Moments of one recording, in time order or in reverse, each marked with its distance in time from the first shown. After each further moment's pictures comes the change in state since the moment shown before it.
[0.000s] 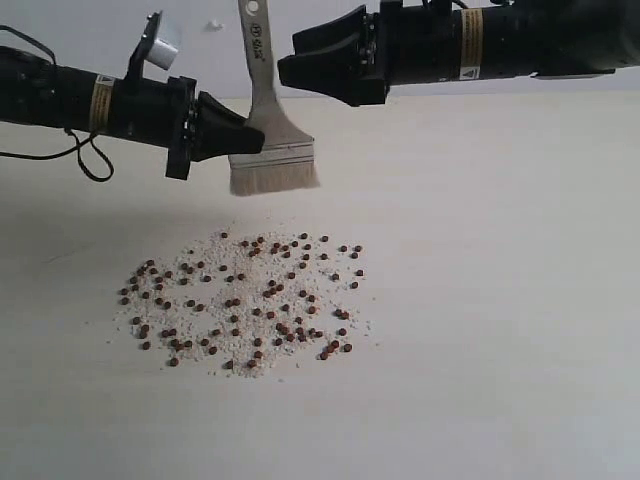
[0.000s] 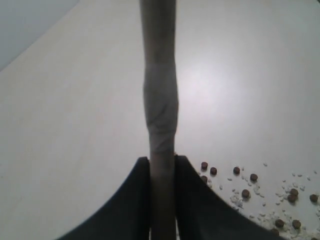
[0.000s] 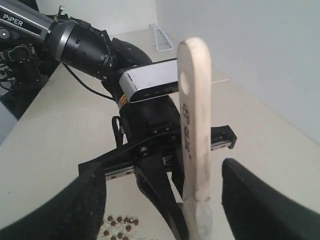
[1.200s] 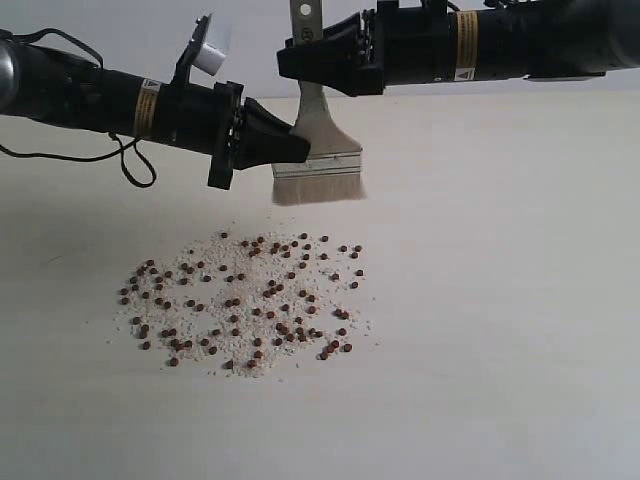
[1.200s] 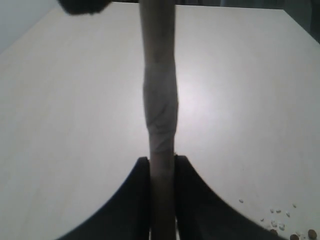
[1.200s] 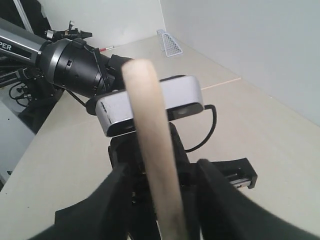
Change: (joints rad) left arm -0.107 0.000 0.000 -0.039 0.000 0.000; right arm 0.002 0.027 -0.025 0.014 -0.034 0.085
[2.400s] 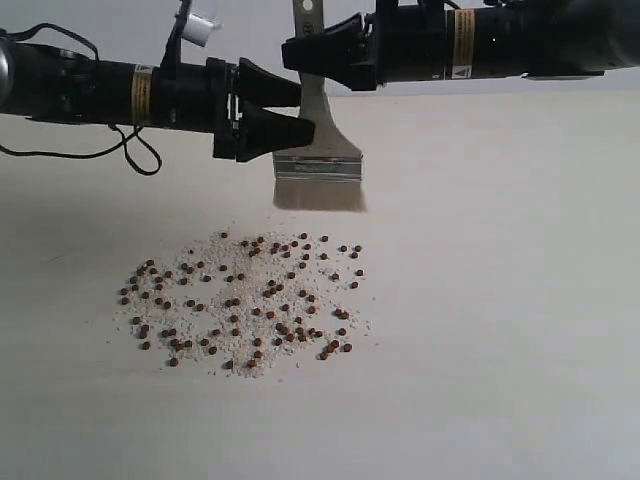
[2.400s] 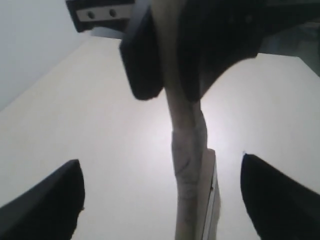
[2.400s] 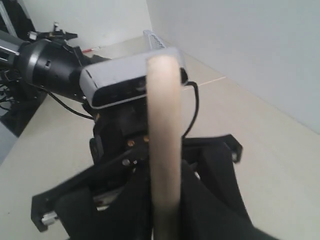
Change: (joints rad) left arm 0.013 -0.002 0.000 -0.149 -0.019 -0.005; right arm 0.000 0.000 -0.006 0.017 0.067 0.003
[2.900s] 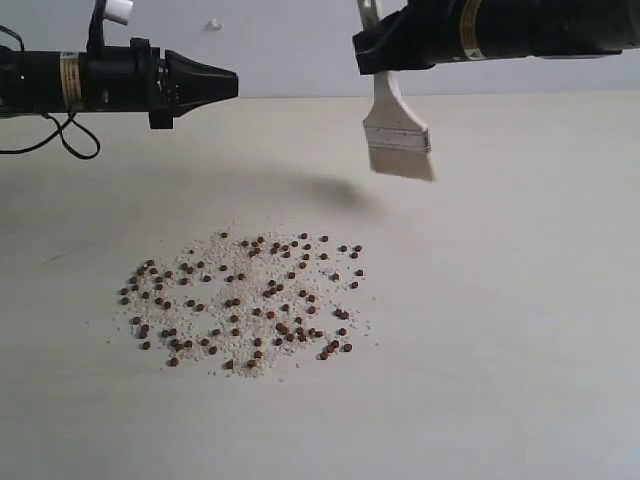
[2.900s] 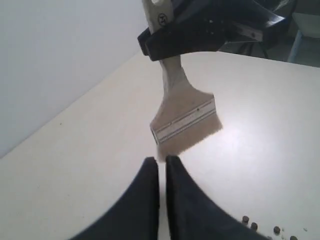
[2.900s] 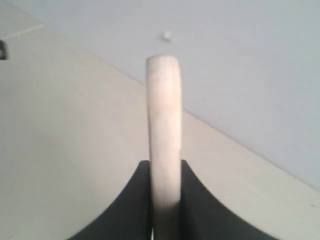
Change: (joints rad) left arm 0.162 -0.006 0.000 -0.017 0.003 -0.014; right arm 0.000 -0.059 0.000 -0.022 0.660 0.024
